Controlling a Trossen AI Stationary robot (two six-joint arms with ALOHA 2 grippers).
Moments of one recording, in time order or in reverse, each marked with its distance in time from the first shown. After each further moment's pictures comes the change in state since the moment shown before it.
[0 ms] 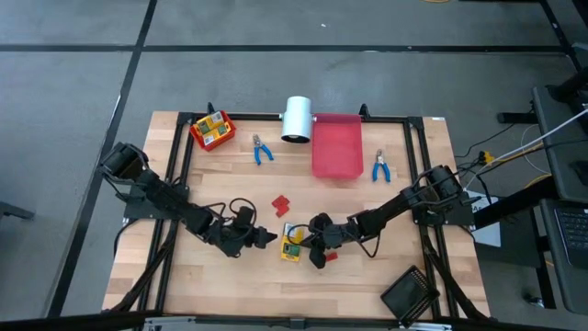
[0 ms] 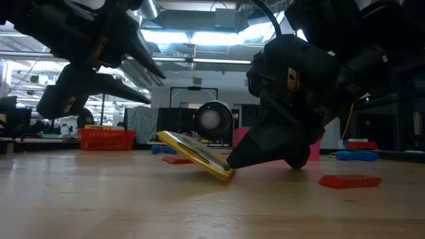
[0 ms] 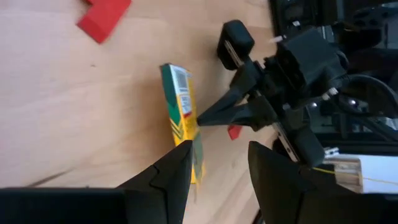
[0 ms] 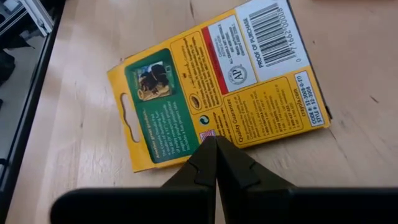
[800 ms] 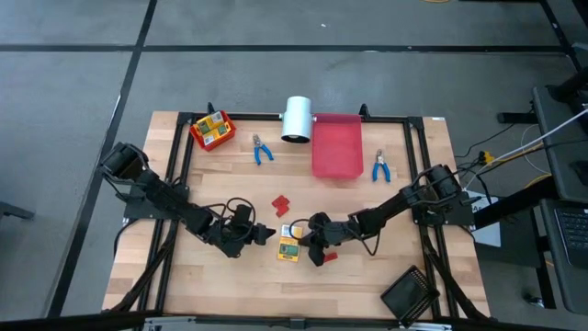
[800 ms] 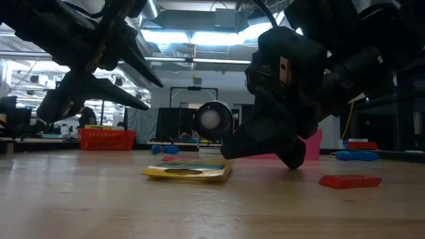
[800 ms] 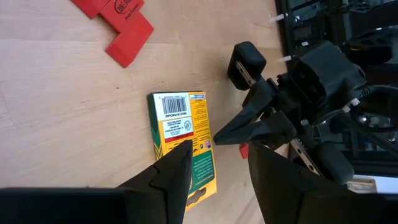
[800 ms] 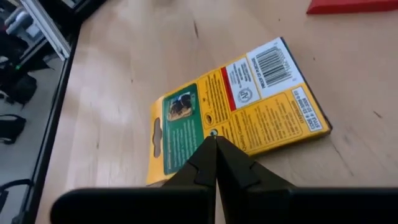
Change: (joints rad) left arm -0.005 0.000 -0.002 -0.059 -0.075 -0.036; right arm -0.016 -0.007 -0.007 0.099 -0.014 0.037
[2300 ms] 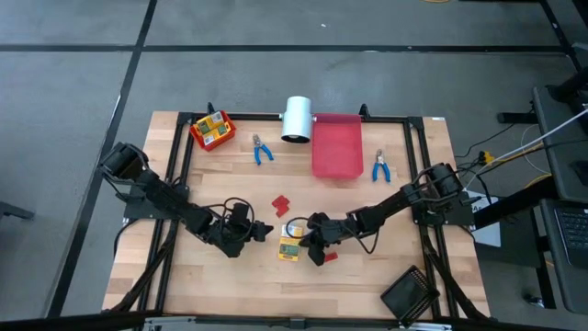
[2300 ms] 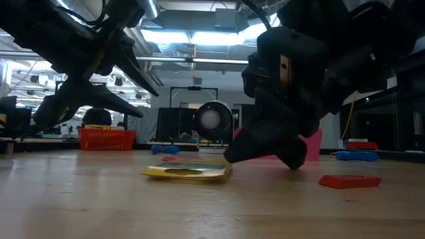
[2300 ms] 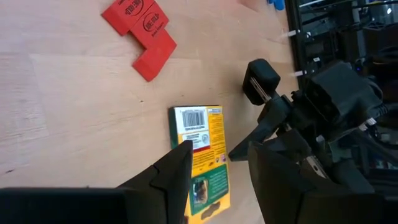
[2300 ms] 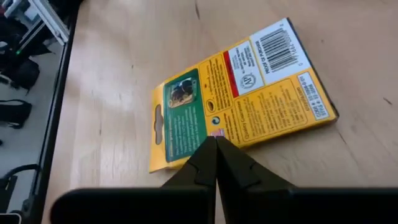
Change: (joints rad) left arm 0.000 0.000 -0.013 -0.046 -0.042 -0.060; right arm -0.013 -0.014 0.010 -0.096 -0.082 0.016
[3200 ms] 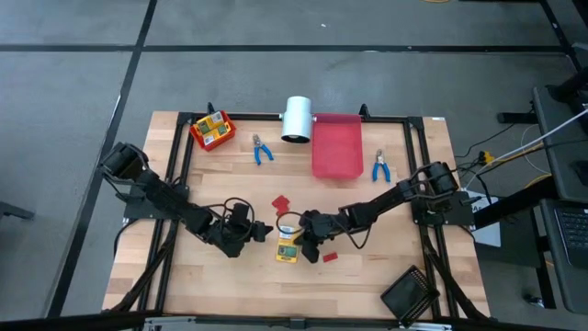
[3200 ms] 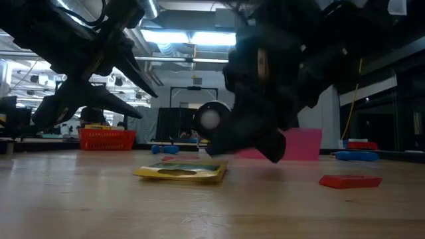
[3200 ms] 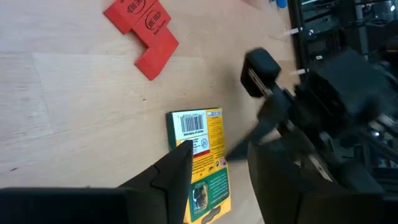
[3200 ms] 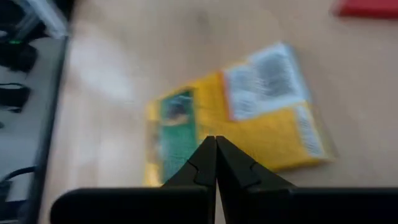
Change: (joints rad) left arm 0.001 -0.001 0.000 -0.009 0.008 0.000; right arm -0.048 0.013 0.111 -0.075 -0.095 -0.083
